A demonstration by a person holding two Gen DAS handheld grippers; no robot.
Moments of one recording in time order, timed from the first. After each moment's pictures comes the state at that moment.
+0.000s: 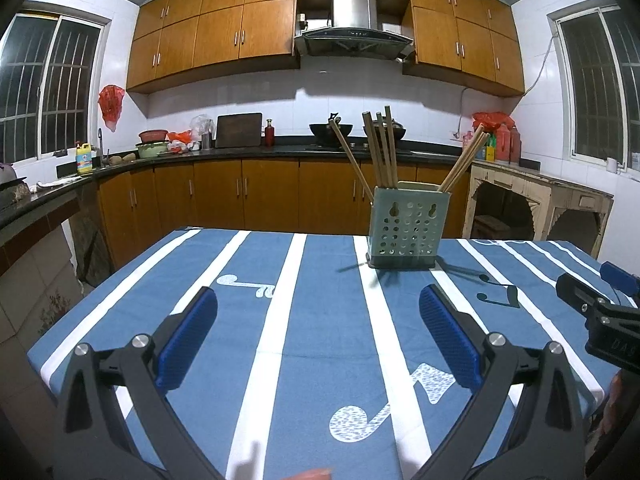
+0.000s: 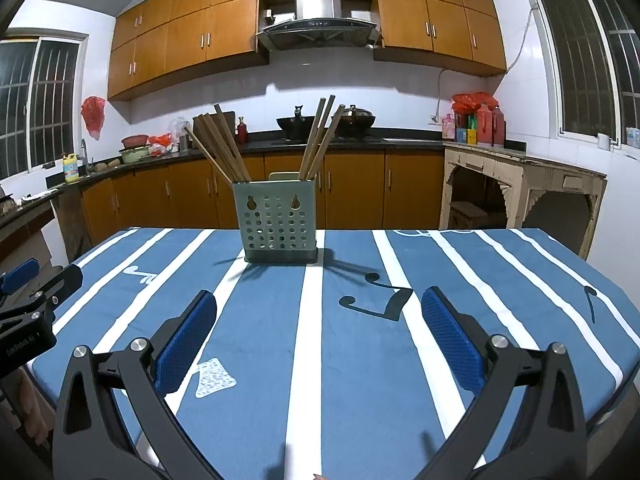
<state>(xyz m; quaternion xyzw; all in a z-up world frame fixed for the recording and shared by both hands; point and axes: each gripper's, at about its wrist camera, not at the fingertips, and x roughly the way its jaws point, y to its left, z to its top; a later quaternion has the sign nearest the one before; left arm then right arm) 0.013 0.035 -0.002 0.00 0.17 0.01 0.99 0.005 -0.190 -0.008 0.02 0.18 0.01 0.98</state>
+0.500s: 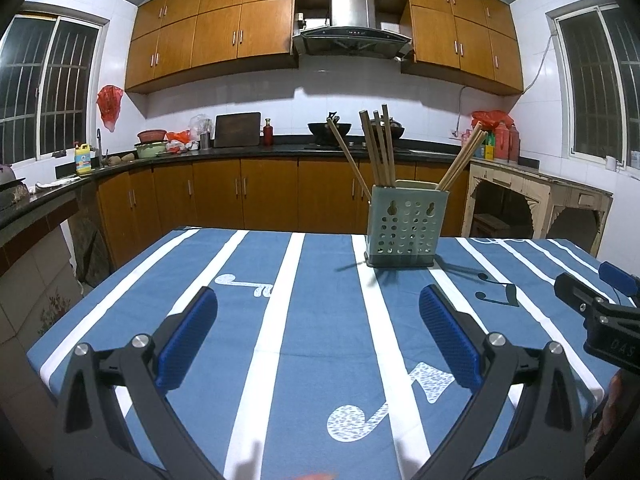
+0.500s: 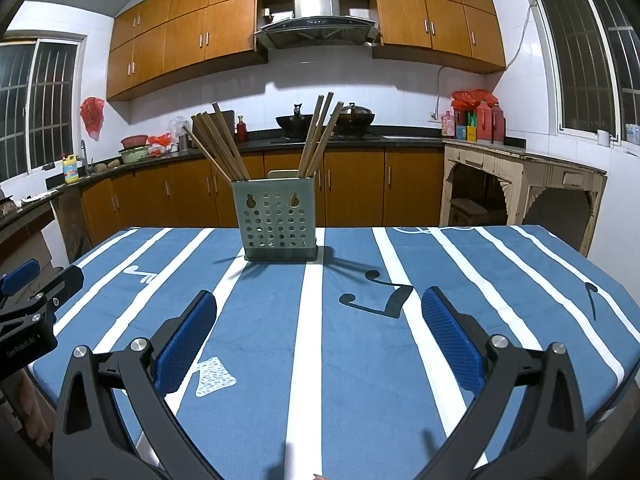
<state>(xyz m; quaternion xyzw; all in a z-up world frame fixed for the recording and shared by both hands) 0.012 0.034 -0.005 0.00 0.17 0.00 0.99 0.006 -0.191 -0.009 0.02 0.18 0.01 0.98</state>
